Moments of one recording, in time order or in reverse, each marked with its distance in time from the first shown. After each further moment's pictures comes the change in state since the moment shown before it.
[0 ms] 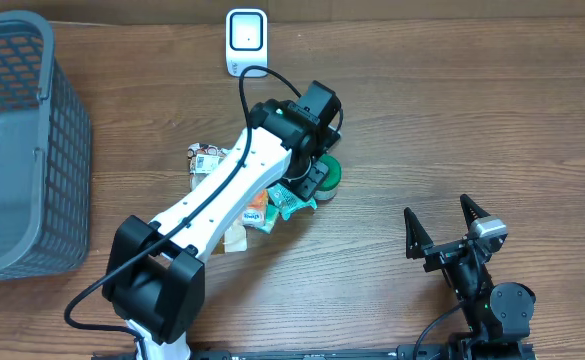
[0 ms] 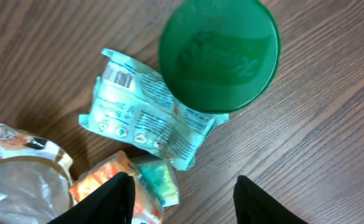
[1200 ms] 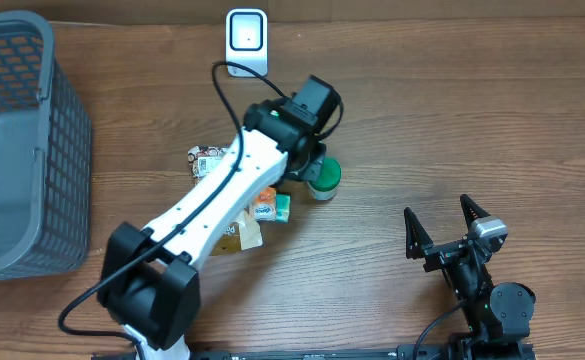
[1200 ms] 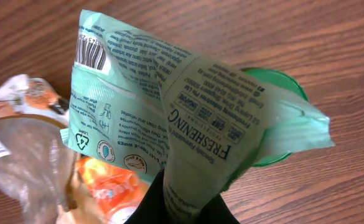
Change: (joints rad) left arm -0.011 -0.021 -0.021 0.091 -0.109 -0.401; right arm 0.000 0.000 0.000 0.000 0.000 0.000
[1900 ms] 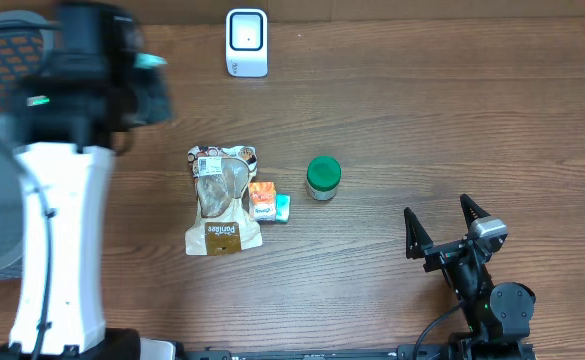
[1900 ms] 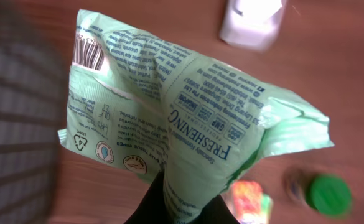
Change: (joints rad) left arm 0.483 -0.286 0.254 -0.222 0.015 0.092; right arm 0.000 0.000 0.000 0.000 0.000 0.000
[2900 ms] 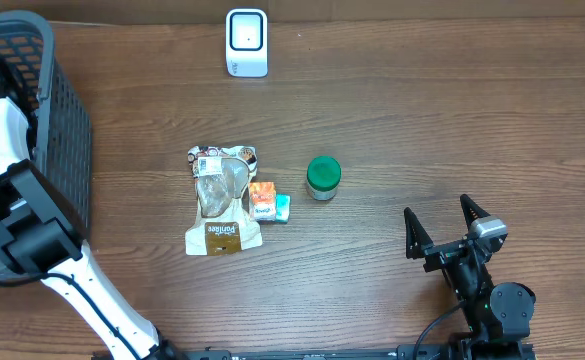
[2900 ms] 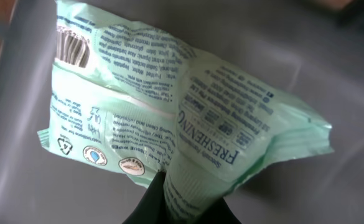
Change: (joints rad) left arm 0.672 0.730 0.091 0.399 -0.177 0.220; right arm 0.000 0.000 0.000 0.000 0.000 0.000
